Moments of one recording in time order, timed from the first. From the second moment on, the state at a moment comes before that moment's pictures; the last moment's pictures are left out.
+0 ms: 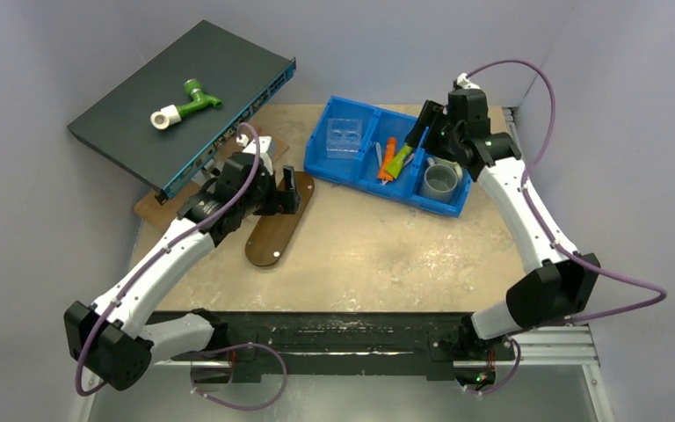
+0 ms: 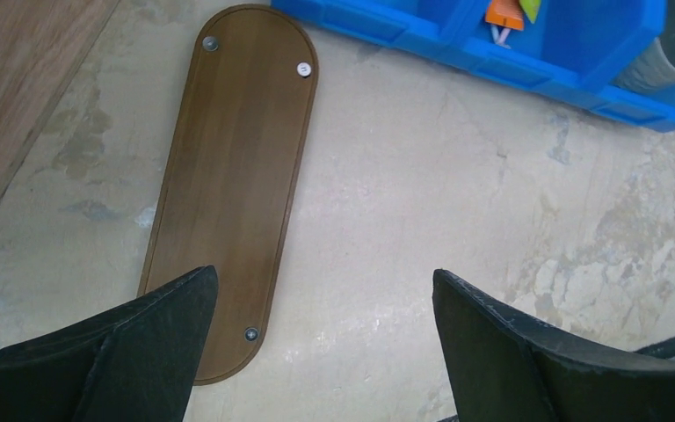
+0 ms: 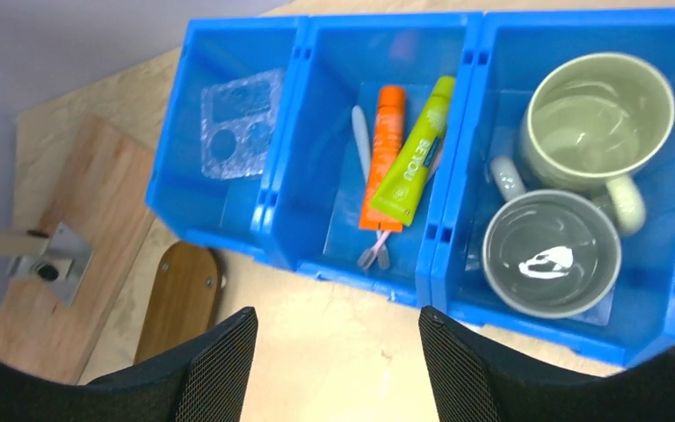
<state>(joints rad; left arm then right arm) -0.50 1.12 1.05 -0.59 -0.08 -0.41 0.26 1.51 1.56 -0.67 0.08 0.52</state>
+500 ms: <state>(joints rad) -0.50 1.39 1.06 -0.56 -0.31 -0.59 0.27 1.27 1.33 -0.59 -0.12 0.56</state>
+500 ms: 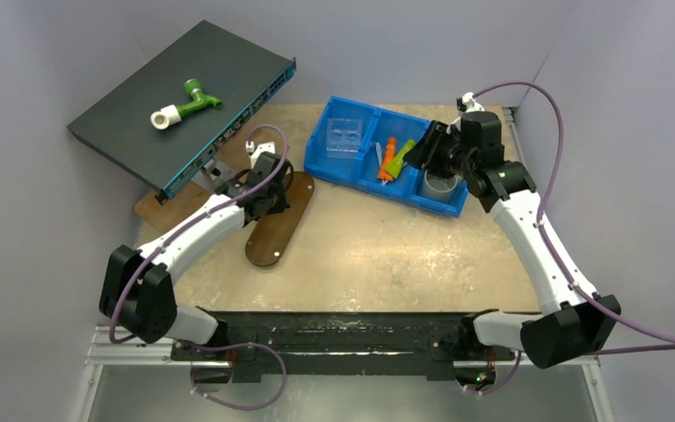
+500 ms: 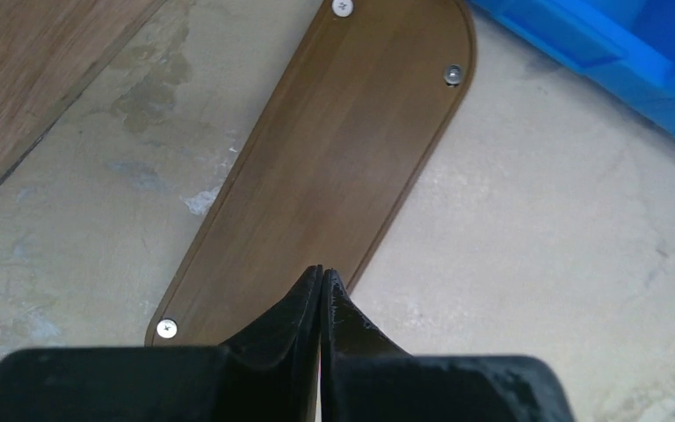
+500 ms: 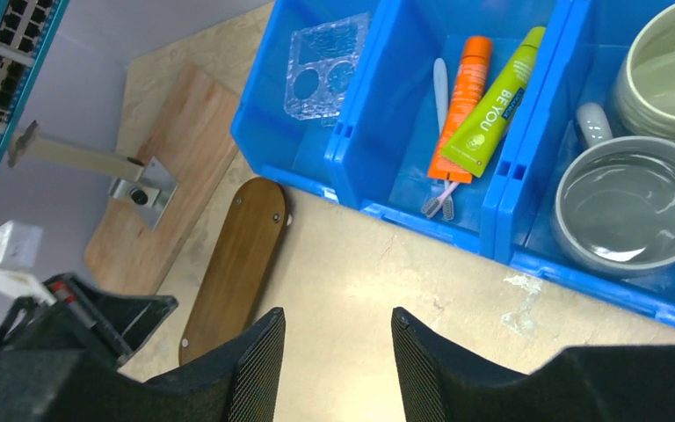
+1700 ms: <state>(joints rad) -0.36 1.92 1.45 -0.58 -0.42 -0.56 0.29 1.21 1.22 -0.55 -0.20 0.56</state>
